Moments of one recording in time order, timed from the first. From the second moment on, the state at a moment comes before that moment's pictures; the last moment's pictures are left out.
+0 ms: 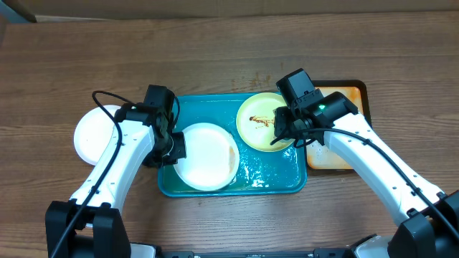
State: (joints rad) left arm -0.15 1.57 1.10 -1.12 0.05 -0.32; right arm 0.49 1.60 1.29 -0.94 0.04 0.56
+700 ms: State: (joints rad) left arm -0.15 1.57 1.10 -1.09 0.06 -0.34; right arm 0.49 1.60 1.29 -0.95 0.04 0.56
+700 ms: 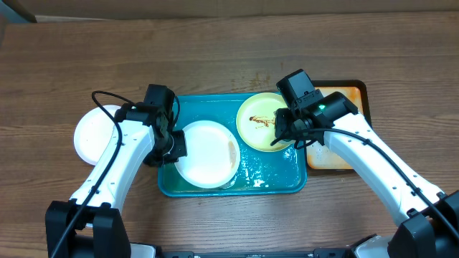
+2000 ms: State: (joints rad) left arm -0.71 1.41 1.11 -1.05 -0.99 -0.45; right arm -0.02 1.71 1.25 -0.90 -0.11 0.33
